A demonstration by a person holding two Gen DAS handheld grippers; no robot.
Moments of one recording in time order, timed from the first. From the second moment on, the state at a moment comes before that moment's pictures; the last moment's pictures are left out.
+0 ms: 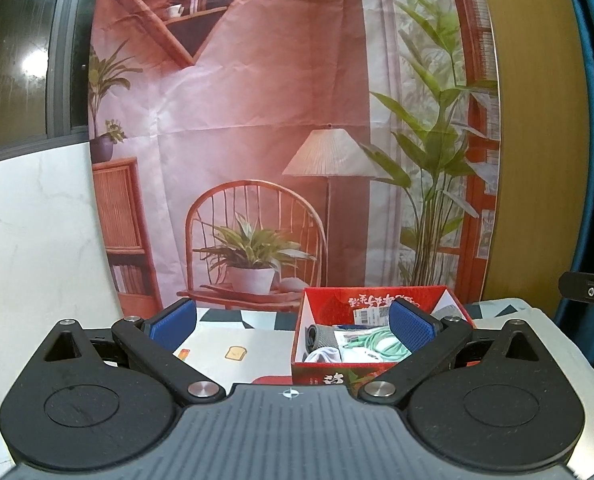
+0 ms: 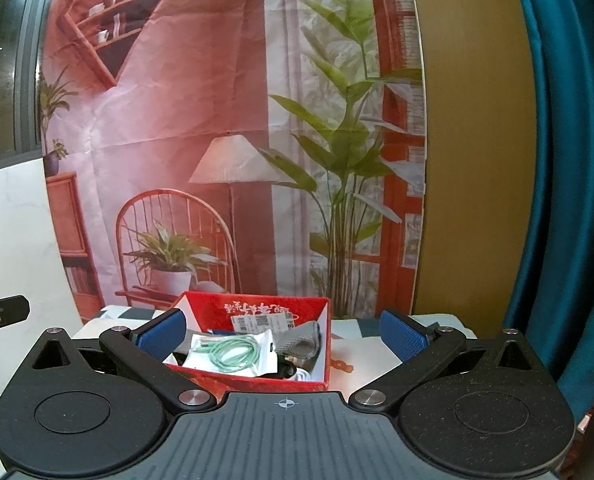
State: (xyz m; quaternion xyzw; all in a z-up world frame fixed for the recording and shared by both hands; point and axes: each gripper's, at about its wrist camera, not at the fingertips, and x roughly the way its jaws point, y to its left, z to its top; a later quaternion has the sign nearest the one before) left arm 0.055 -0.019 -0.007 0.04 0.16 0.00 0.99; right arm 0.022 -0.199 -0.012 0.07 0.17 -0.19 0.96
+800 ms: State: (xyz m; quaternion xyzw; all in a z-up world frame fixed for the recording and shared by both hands) left arm 0.055 -0.017 -0.011 0.04 0.17 0.00 0.98; right arm 0.023 -0.198 -0.015 0.07 0.18 -0.19 0.96
